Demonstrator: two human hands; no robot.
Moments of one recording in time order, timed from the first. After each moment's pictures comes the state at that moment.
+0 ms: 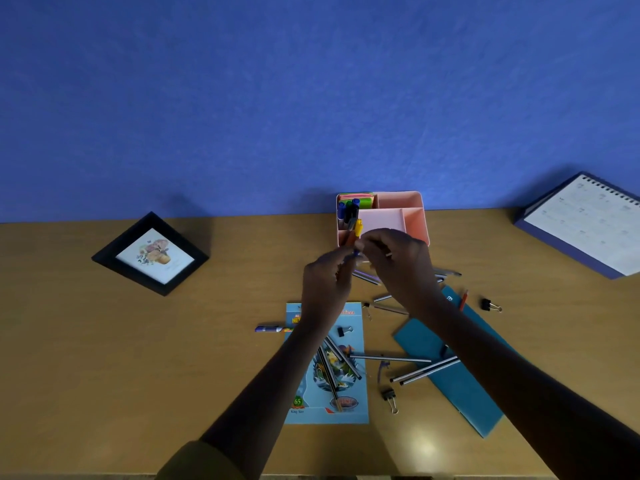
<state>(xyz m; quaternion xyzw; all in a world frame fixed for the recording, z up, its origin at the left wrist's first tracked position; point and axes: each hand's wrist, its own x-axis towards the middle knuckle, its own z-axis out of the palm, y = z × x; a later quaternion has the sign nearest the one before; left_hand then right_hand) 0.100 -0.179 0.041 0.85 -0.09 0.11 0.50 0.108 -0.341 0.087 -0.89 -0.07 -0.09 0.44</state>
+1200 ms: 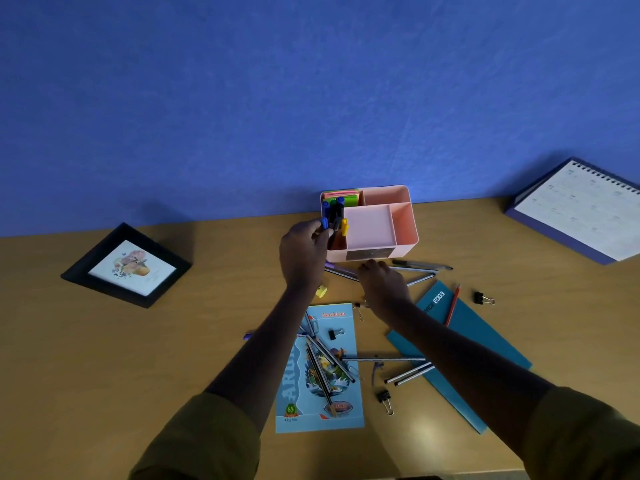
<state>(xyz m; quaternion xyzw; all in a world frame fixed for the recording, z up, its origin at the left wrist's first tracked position) 0.174 -0.179 0.008 0.92 0.01 0.12 0.38 0.102 -0.351 -0.045 -0.99 -0.09 0.09 0.06</state>
